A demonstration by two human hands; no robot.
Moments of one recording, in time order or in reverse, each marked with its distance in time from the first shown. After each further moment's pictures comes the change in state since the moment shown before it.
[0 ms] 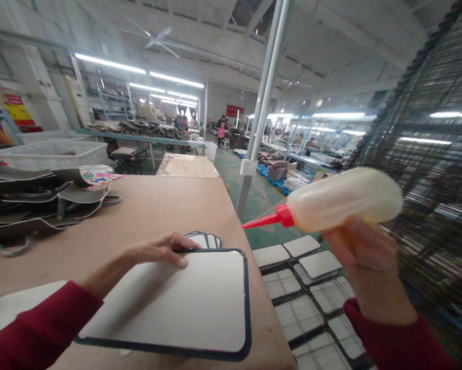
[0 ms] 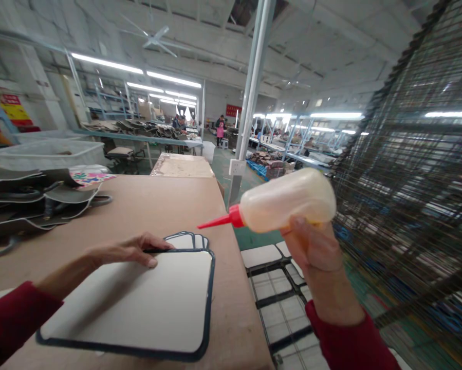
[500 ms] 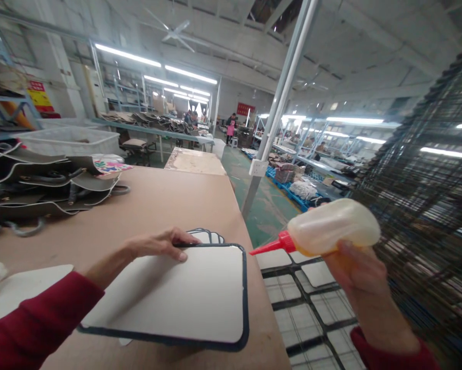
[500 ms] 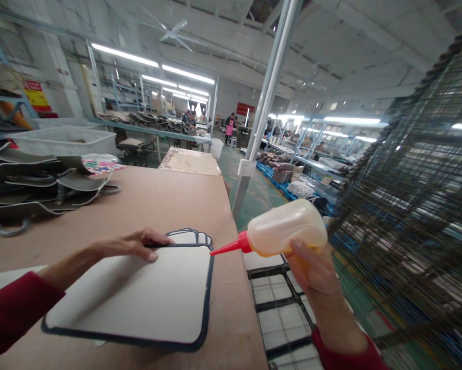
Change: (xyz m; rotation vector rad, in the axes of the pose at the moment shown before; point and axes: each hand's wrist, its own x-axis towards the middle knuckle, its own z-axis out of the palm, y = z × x) left_hand -0.010 -0.011 -0.007 -0.011 0.126 -0.050; right_hand -0.005 0.039 -0.027 -0.073 -0.047 0.177
